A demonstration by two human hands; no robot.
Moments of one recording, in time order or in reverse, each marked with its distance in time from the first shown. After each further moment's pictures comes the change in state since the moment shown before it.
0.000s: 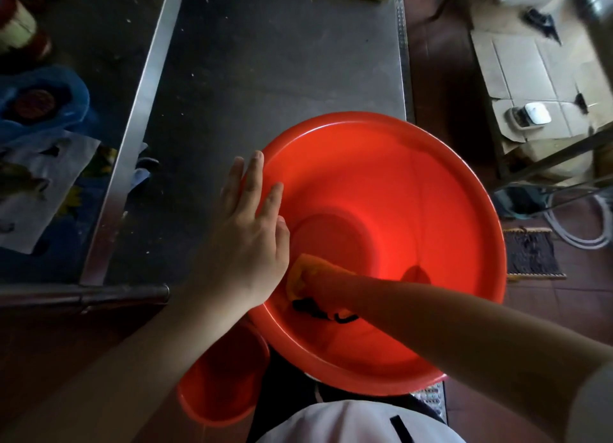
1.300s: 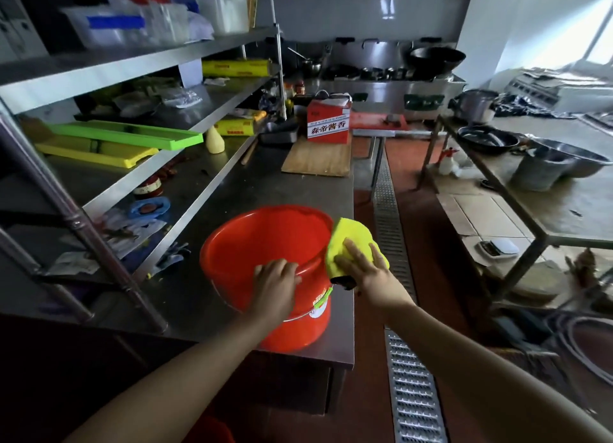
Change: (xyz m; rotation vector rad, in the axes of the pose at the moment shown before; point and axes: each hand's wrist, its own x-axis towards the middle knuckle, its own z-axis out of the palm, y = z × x) left_hand -0.090 0.224 0.033 0.266 0.288 0.034; right_hand -0.281 0.114 -0.143 -1.000 0.796 -0.441
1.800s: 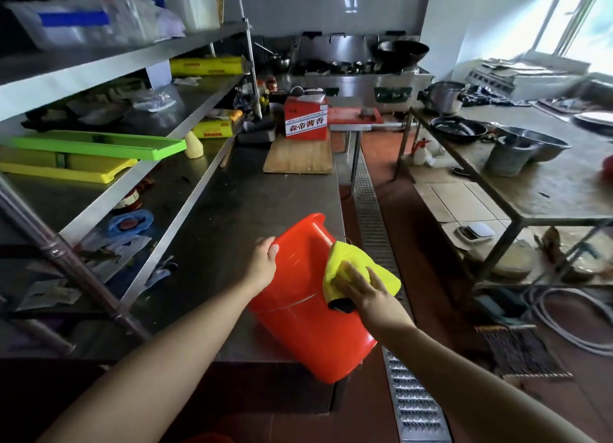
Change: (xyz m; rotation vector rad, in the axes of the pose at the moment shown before) left_hand 0.073 -0.050 -0.035 -0.582 -0.186 -0.340; right_hand -0.012 -0.045 0.025 0.092 -0.017 0.124
